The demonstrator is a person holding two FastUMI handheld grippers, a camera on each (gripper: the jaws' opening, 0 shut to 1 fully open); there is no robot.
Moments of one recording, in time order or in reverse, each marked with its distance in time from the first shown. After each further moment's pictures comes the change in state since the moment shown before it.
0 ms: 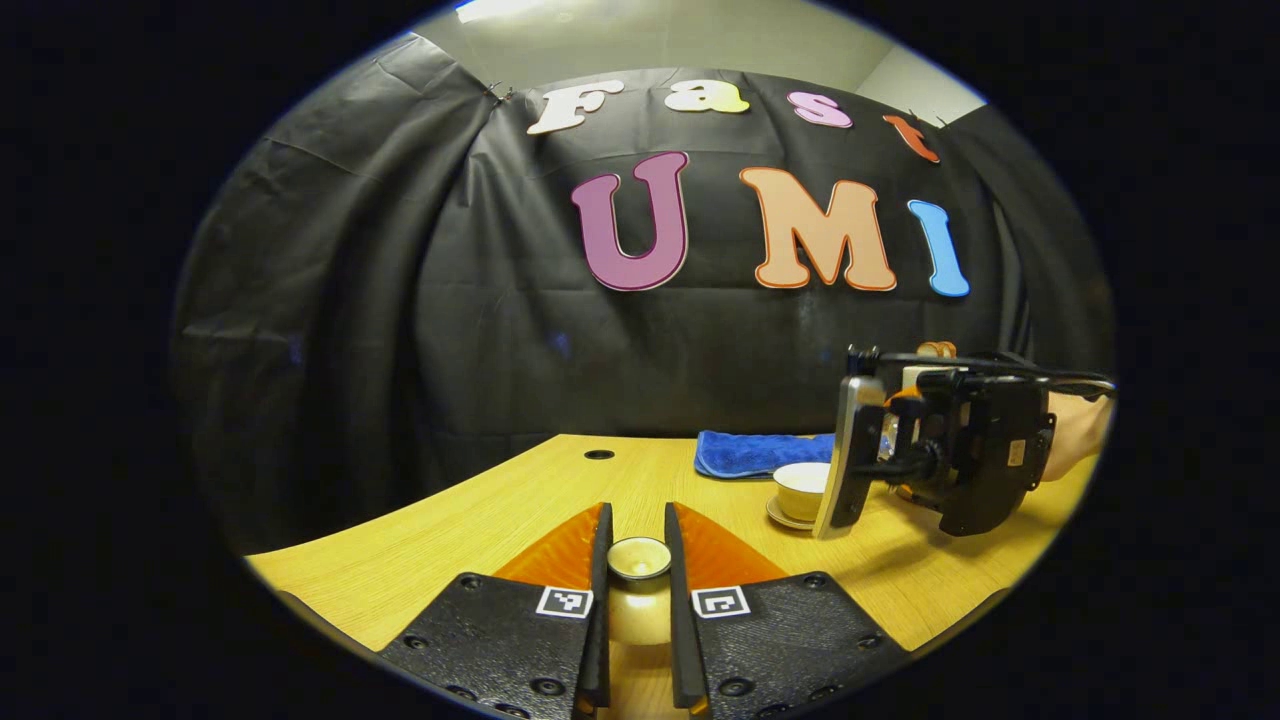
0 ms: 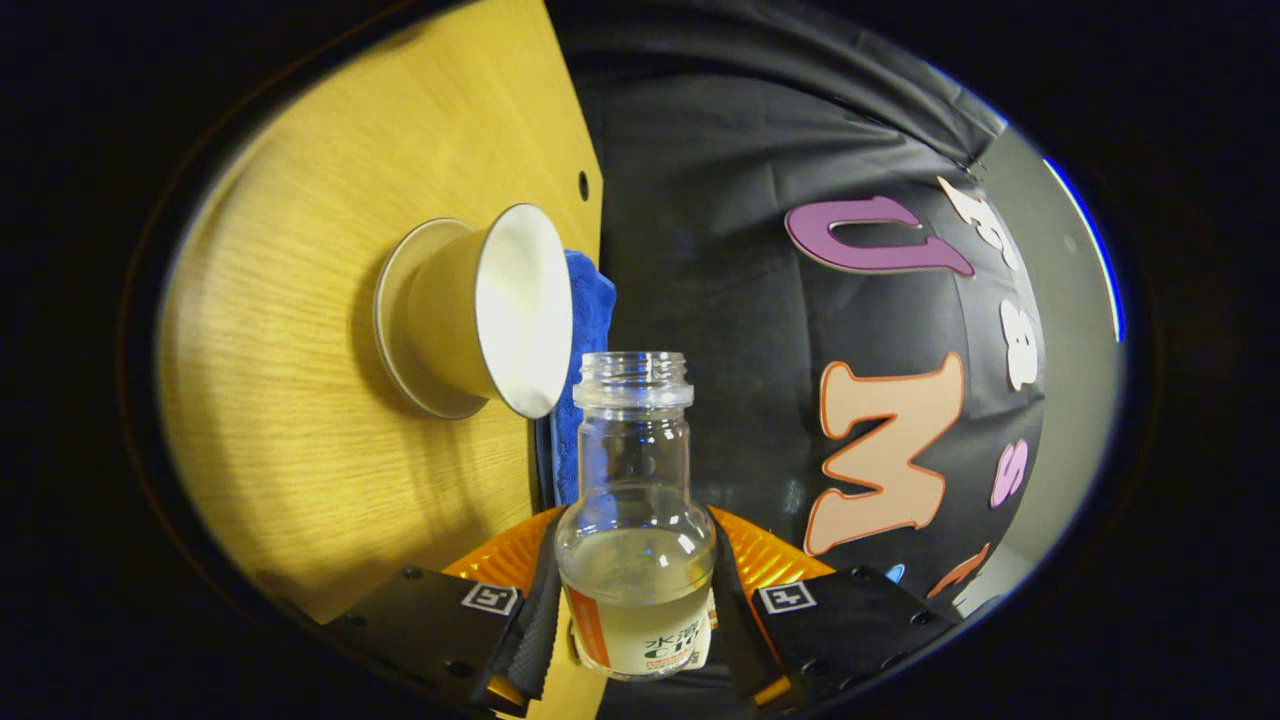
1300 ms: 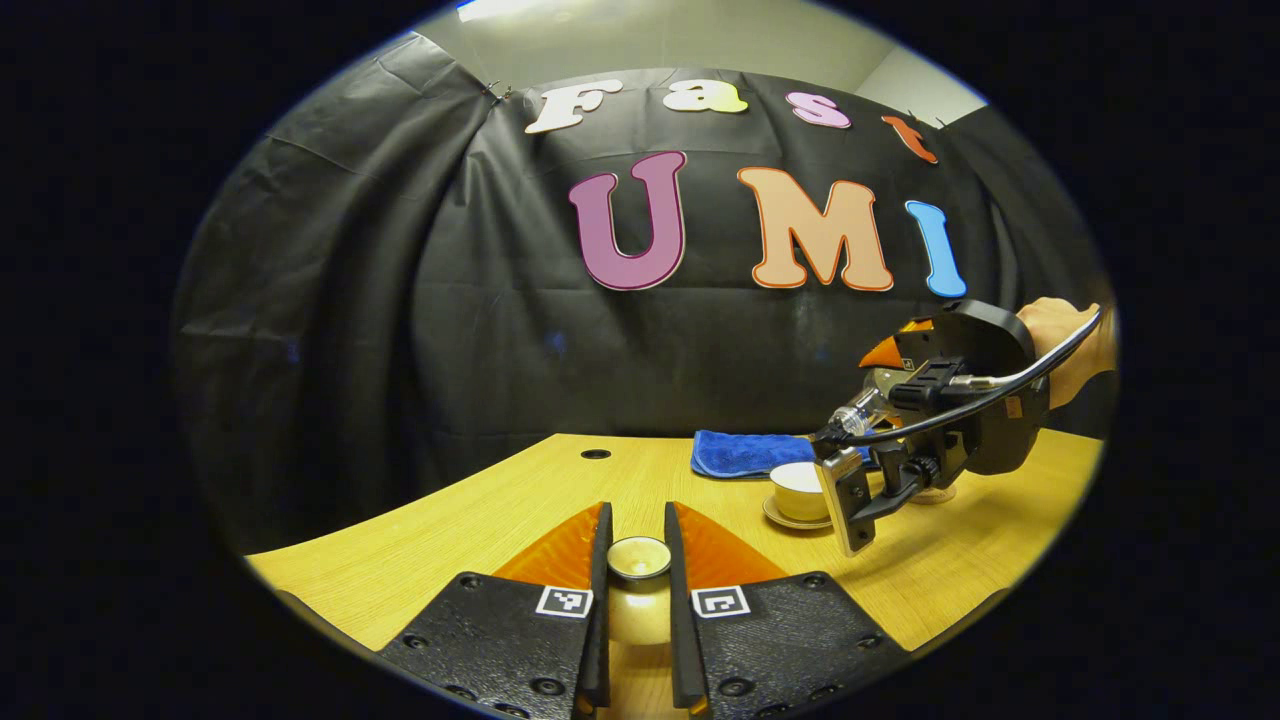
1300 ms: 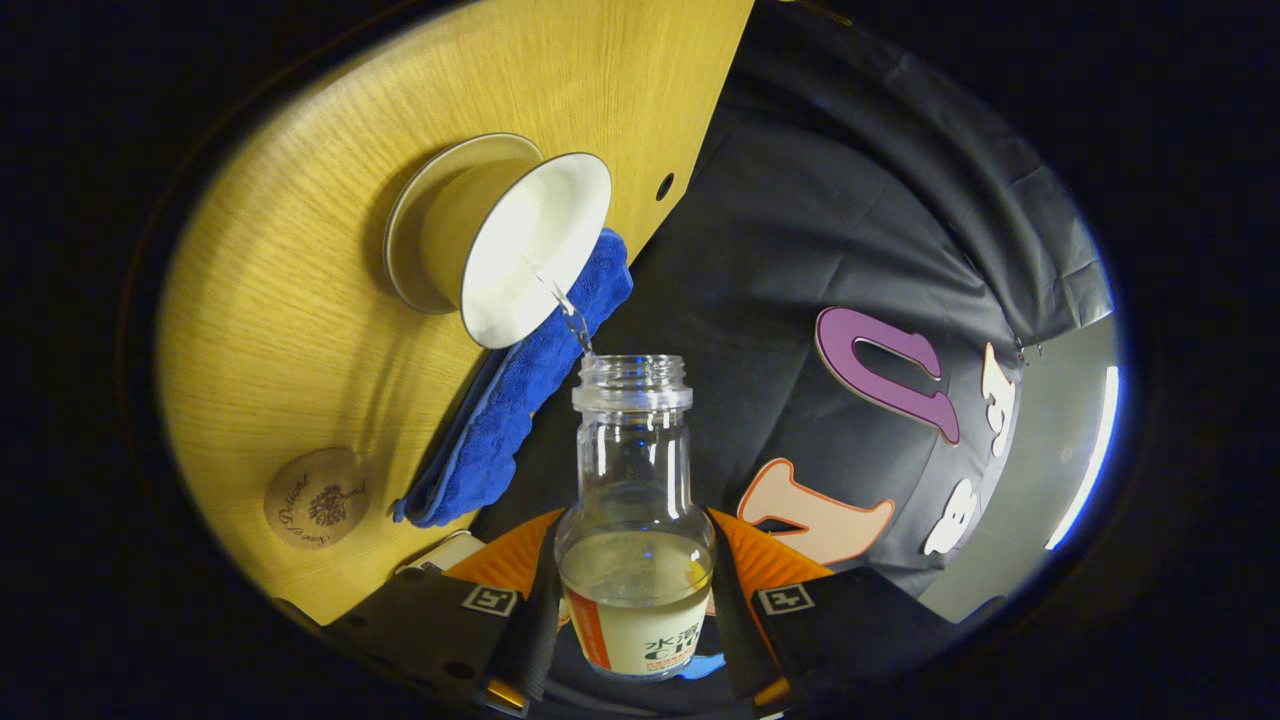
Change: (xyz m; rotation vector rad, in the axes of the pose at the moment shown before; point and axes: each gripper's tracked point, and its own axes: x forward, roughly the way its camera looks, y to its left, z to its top) left arm -0.001 -0.001 0.000 -0.001 0.000 -0.010; right arm -0.007 0.013 0.014 -0.480 -0.066 -0.045
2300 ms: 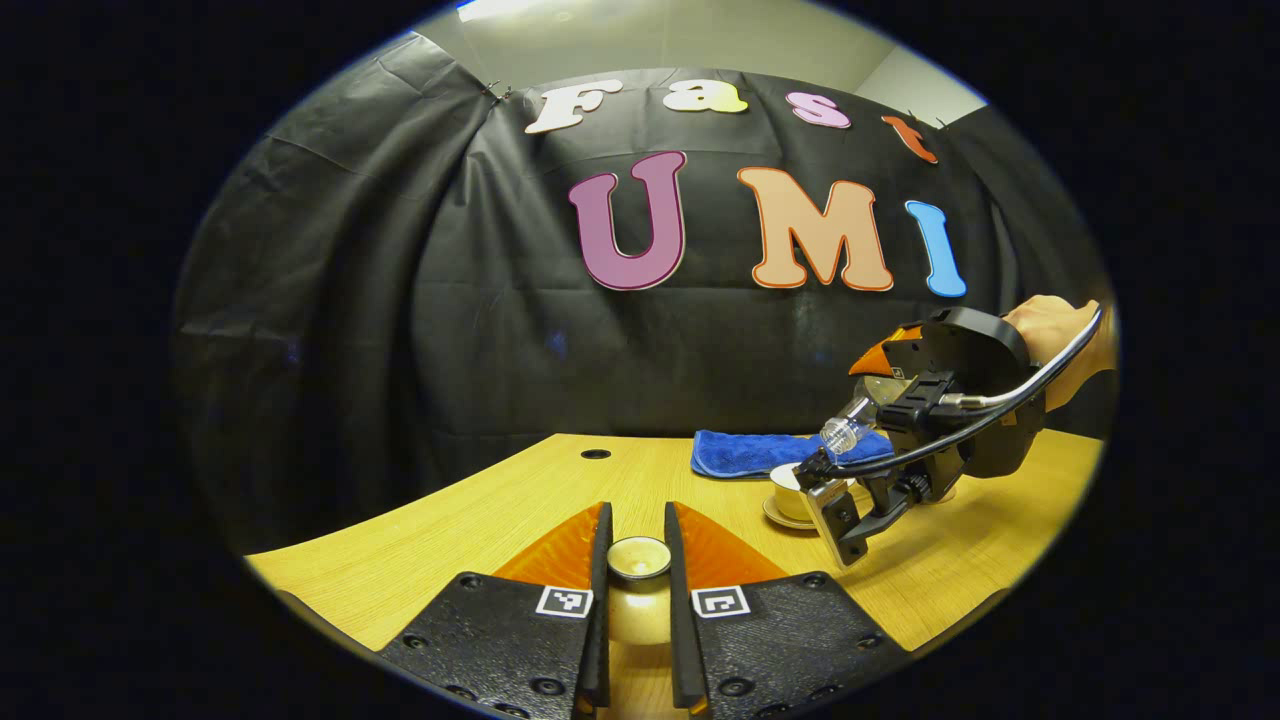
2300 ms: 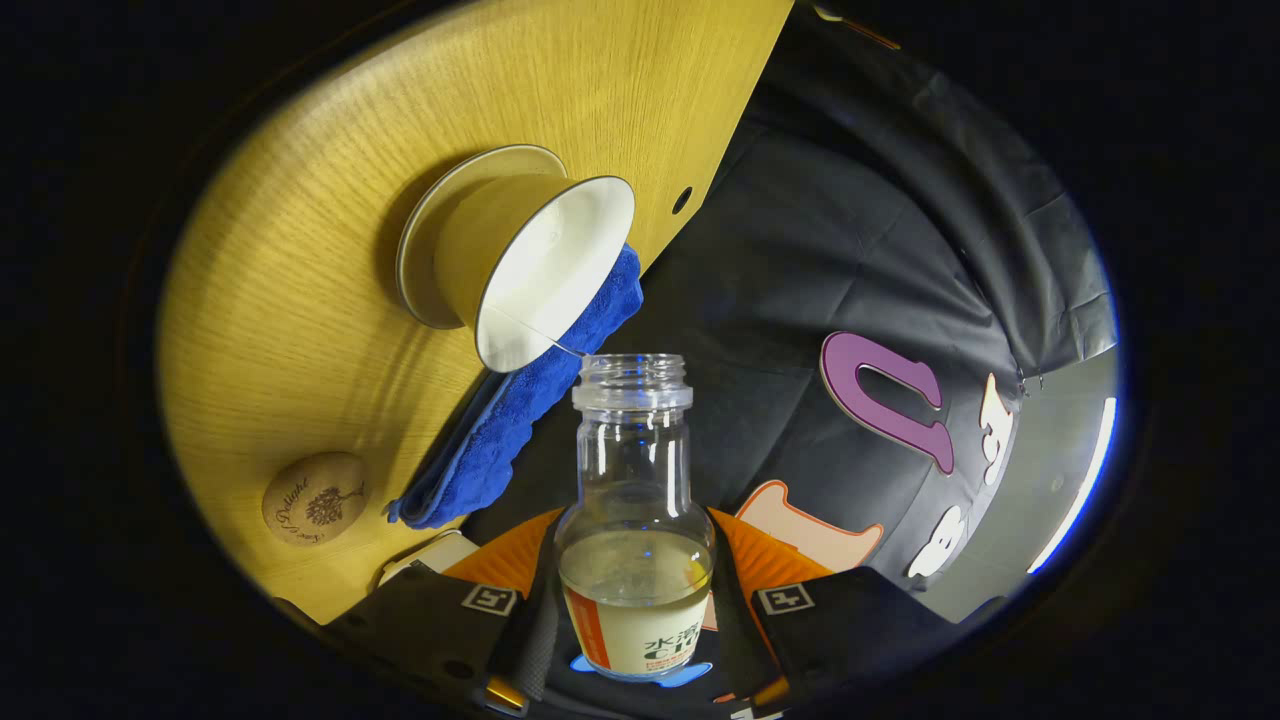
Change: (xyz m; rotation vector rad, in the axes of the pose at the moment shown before) left arm 0.000 0.000 0.001 0.000 0.000 -0.001; right arm 0.001 -0.003 0.013 -0.023 -0.026 0.000
